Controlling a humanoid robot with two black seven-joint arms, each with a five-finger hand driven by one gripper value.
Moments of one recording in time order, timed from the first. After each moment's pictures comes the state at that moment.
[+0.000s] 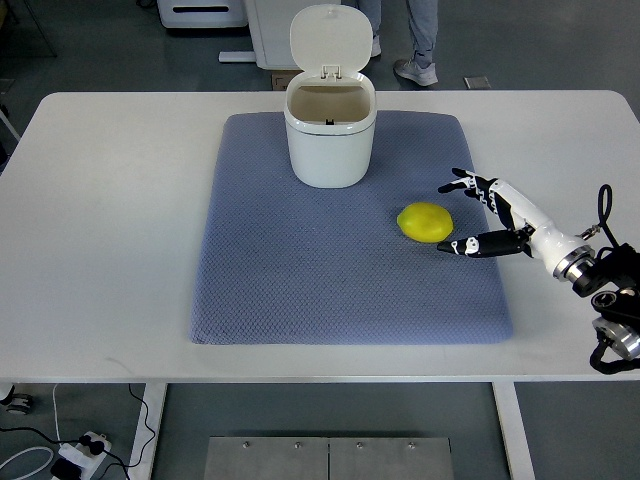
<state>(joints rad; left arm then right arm) -0.03 0.00 -0.10 -0.24 0.00 0.20 -0.13 0.90 -0.61 -0.07 1.20 -0.42 -0.29 0.57</state>
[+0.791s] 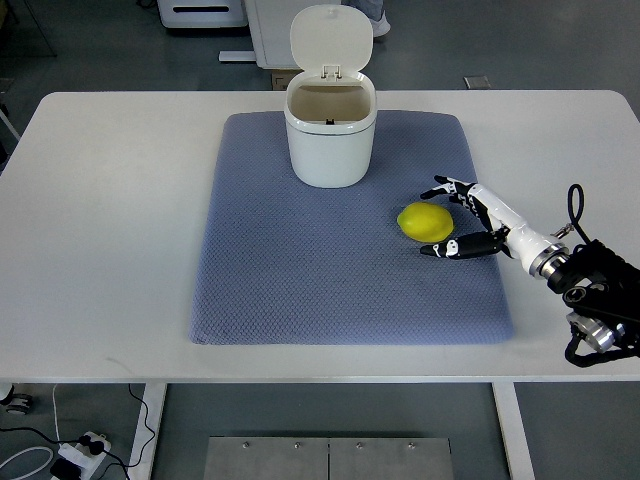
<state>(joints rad) -0.03 0.00 -0.10 -0.24 0.00 0.20 -0.13 0.93 -0.50 -0.11 1.10 -0.41 -0.29 0.52</state>
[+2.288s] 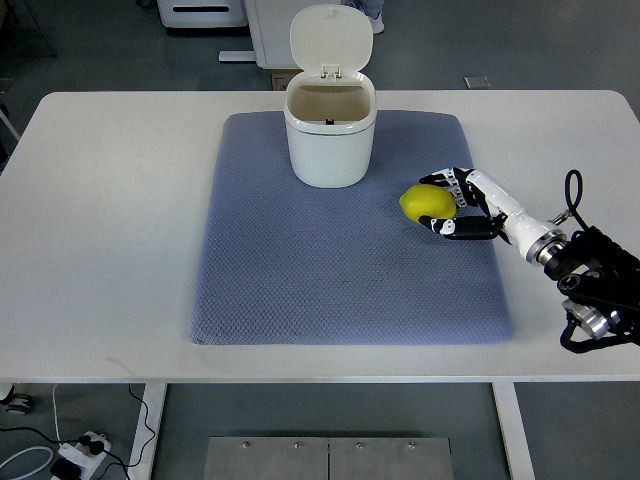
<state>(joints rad) -0.03 0.00 -0.10 -0.24 0.00 0.20 -0.13 0.98 -0.49 -0.16 1.08 -0.39 -0.32 0.52</state>
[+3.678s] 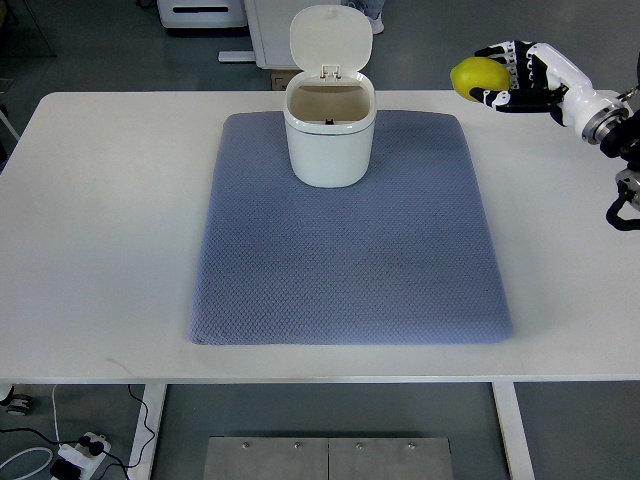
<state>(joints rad) -0.03 0.00 -0.10 -0.24 0.00 0.20 -0.13 1.24 -0.39 -0.15 0.62 -0.20 0.06 0.50</state>
